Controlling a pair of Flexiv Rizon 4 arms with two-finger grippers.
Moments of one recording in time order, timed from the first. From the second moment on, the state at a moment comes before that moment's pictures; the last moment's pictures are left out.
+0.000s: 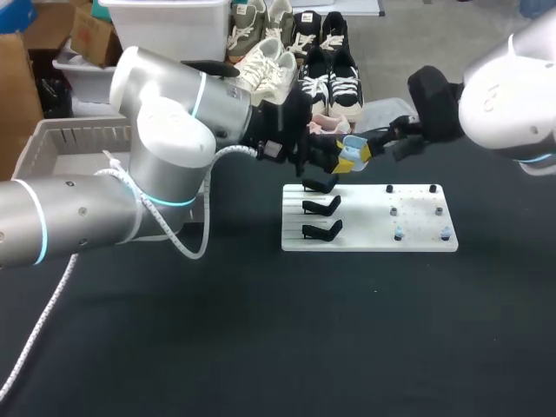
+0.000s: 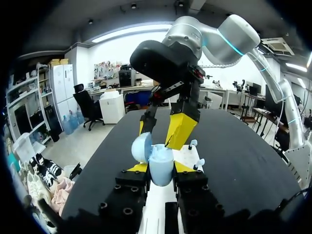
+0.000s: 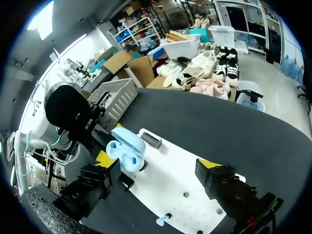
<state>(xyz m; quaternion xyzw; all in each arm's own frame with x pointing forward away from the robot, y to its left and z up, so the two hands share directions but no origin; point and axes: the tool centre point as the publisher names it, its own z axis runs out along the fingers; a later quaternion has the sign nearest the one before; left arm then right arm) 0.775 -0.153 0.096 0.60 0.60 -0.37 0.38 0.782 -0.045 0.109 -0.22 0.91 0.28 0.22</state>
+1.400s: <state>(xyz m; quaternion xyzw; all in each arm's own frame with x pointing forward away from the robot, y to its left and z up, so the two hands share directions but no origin) 0.764 -0.139 0.104 0.54 0.51 -0.44 0.50 0.705 -0.102 0.138 -0.20 0.91 0.24 0.26</state>
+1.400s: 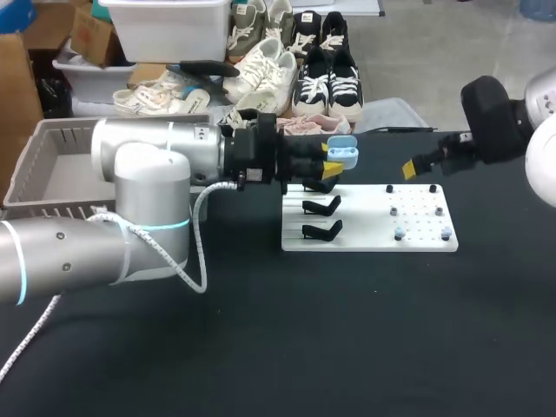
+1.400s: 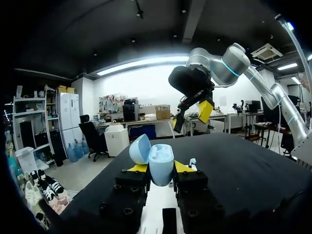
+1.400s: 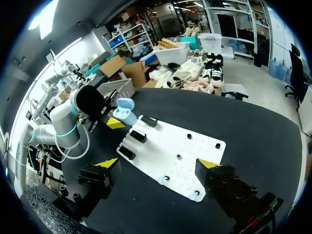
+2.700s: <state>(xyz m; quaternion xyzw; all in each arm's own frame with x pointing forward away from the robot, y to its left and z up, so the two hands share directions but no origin) 0.757 -0.143 0.095 0.54 0.52 -0.45 0.48 0.703 -0.113 0.132 -0.19 0.92 0.22 0.26</state>
